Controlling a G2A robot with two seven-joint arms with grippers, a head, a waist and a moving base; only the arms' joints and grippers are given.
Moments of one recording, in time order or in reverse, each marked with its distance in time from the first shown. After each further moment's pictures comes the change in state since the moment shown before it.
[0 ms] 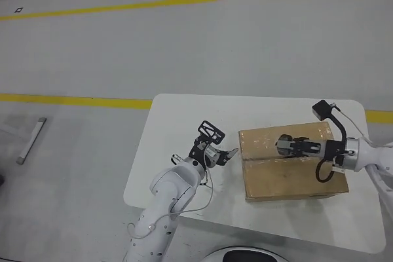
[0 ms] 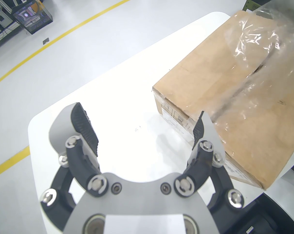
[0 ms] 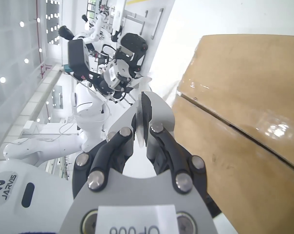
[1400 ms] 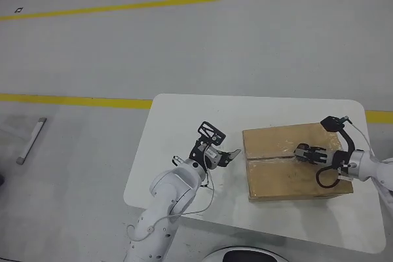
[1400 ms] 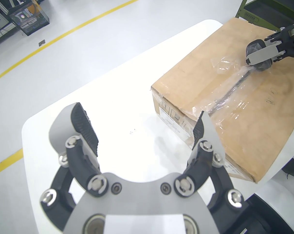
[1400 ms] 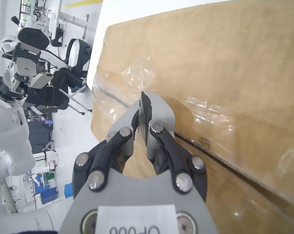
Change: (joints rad) left arm 0.016 0.001 -0.002 -0.025 -0.034 0.000 0.007; right arm -0.100 0.039 0.029 0.061 -0.313 -0.098 -0.123
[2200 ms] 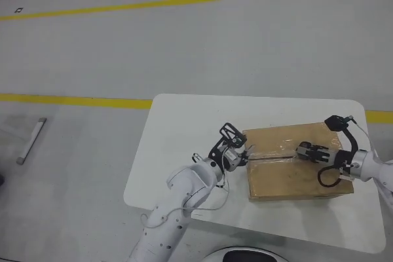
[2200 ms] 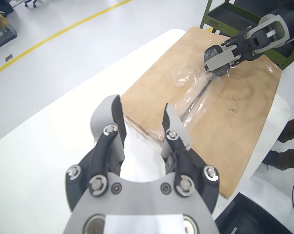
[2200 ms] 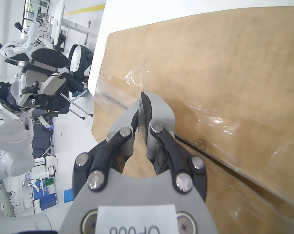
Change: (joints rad) left arm -0.111 -0.029 0.141 0.160 -0.097 -0.052 0.087; right arm -0.023 0.008 0.017 -0.007 0.021 -0.015 -0.046
